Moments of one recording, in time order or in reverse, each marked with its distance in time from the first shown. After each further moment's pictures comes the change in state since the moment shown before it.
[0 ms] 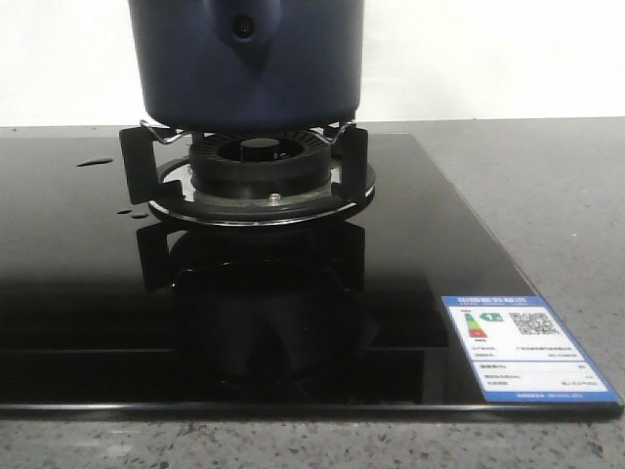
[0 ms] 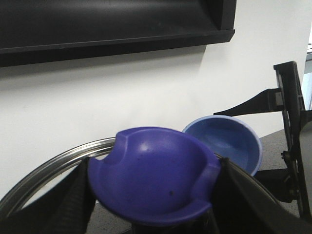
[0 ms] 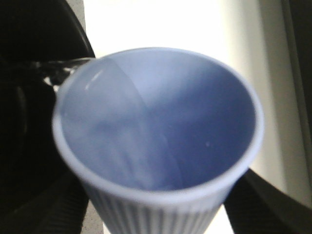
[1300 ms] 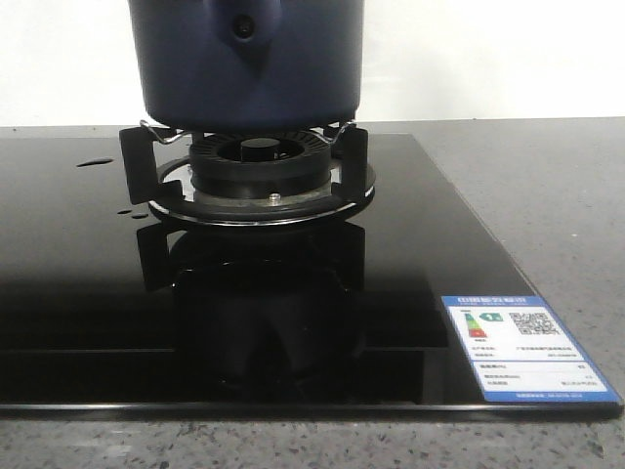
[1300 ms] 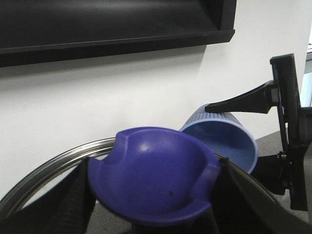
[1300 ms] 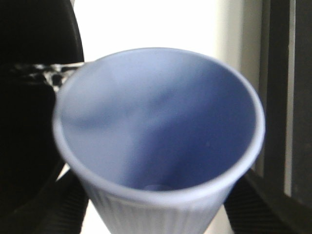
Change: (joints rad) left arm 0.000 0.000 0.000 0.000 0.000 0.000; right arm 0.000 0.008 -0.001 -0.278 -0.070 -0.001
